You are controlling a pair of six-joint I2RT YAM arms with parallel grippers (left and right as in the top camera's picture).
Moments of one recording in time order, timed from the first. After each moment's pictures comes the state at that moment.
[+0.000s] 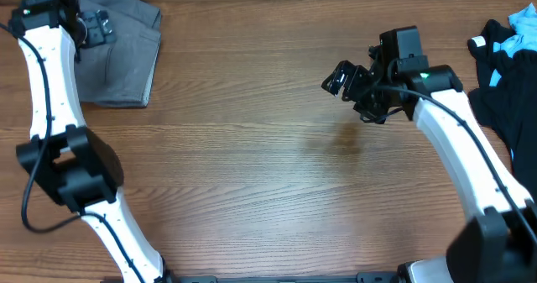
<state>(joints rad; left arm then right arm) 0.30 2.21 2.24 -1.01 -0.03 -0.03 0.18 1.63 1.38 -0.84 -0.37 0.65</state>
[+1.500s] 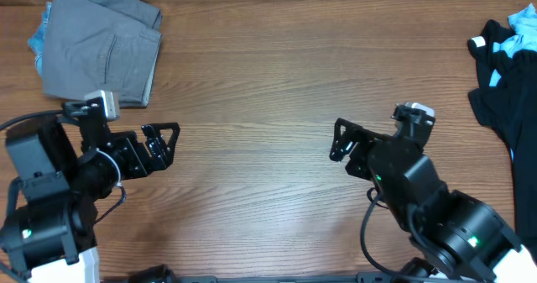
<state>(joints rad) 0.29 0.95 1.21 -1.06 0.60 -0.16 0.73 0.93 1.13 -0.89 0.43 0.91</state>
